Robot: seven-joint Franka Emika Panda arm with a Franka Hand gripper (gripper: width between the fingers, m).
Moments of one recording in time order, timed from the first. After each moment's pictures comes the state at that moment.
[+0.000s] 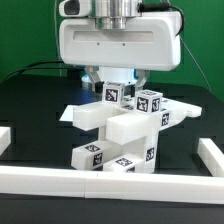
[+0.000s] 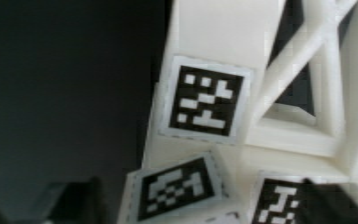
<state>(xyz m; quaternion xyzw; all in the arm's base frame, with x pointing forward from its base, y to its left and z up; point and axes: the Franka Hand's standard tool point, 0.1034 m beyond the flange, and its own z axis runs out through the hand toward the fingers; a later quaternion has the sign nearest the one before) 0.544 -0.021 0.110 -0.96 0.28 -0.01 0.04</state>
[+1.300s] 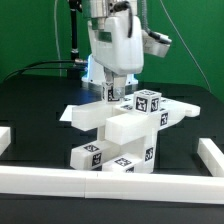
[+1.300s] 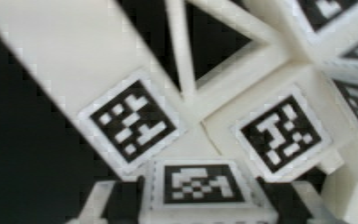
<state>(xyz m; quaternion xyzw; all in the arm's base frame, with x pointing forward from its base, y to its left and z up) 0.547 -0.024 0.109 -0.75 0.66 0.01 0.07</state>
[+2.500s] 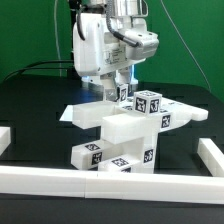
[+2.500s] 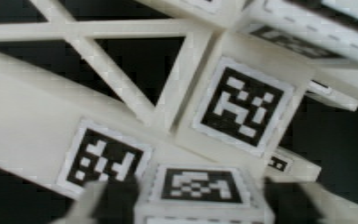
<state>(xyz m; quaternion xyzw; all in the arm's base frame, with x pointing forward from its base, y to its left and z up) 0.551 -0.018 0.108 -0.53 0.84 0.03 0.08</state>
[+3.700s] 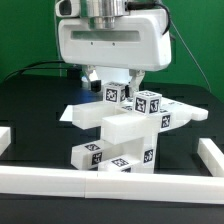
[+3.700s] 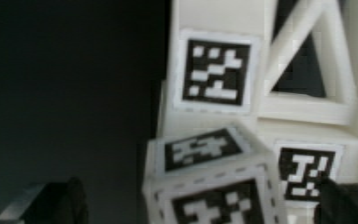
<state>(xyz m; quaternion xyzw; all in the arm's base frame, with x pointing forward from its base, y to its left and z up) 0.550 -0.031 0.111 -0.95 0.32 -0.01 0.05</state>
